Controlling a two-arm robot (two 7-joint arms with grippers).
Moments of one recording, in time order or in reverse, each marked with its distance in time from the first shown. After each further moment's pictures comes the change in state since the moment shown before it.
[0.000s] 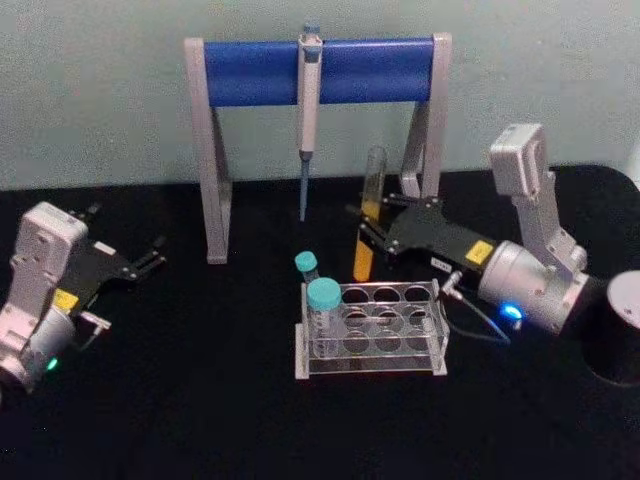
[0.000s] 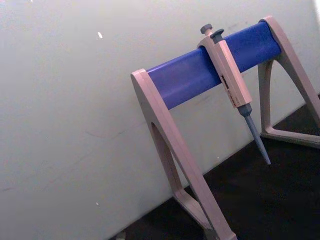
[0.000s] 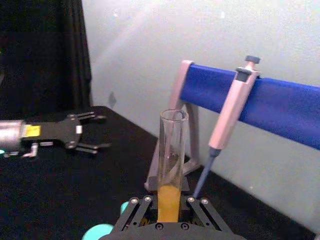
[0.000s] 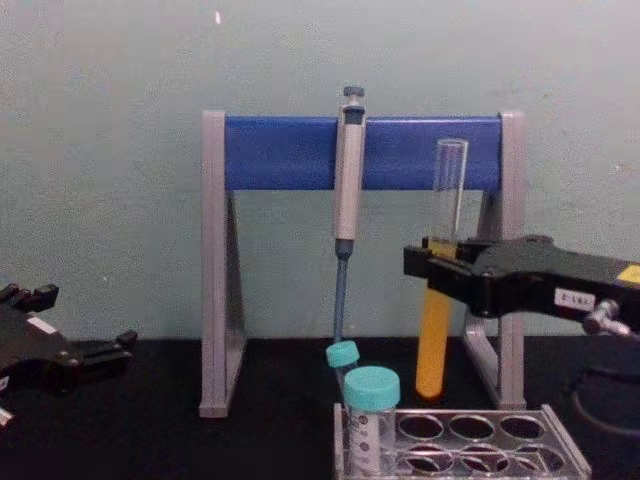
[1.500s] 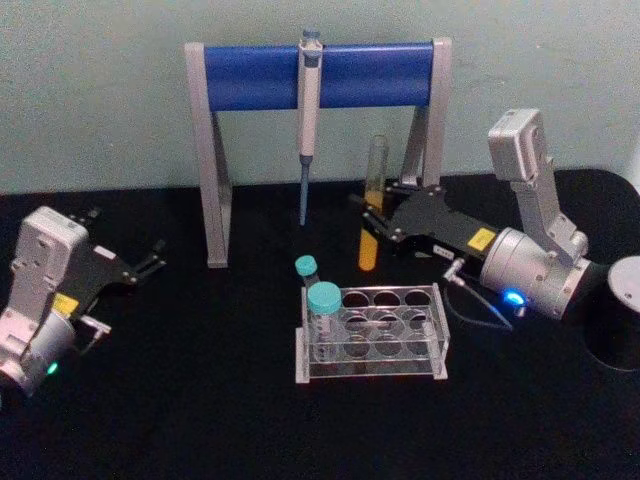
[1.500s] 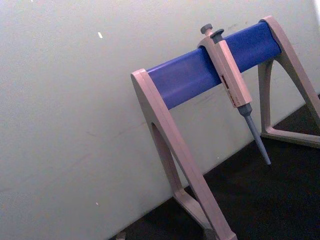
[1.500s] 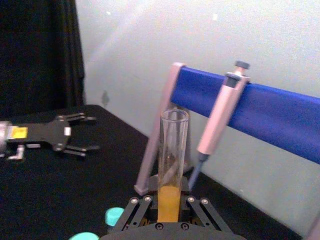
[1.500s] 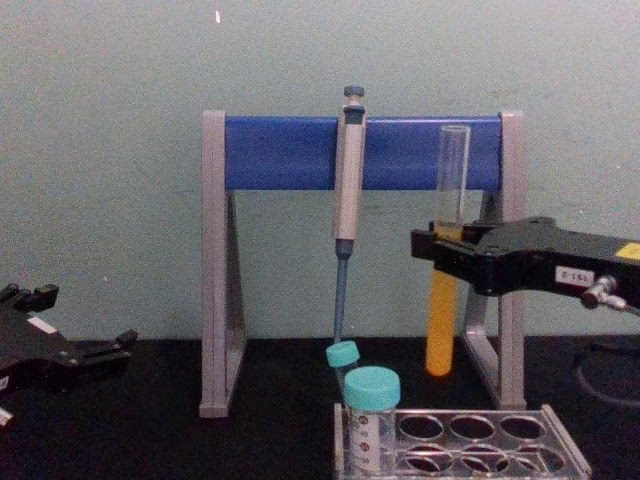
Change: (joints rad) left arm 0.000 0.000 0.000 0.000 0.000 0.000 0.000; right arm 0.052 0.006 -0.012 0.030 -0.002 0.014 -0.015
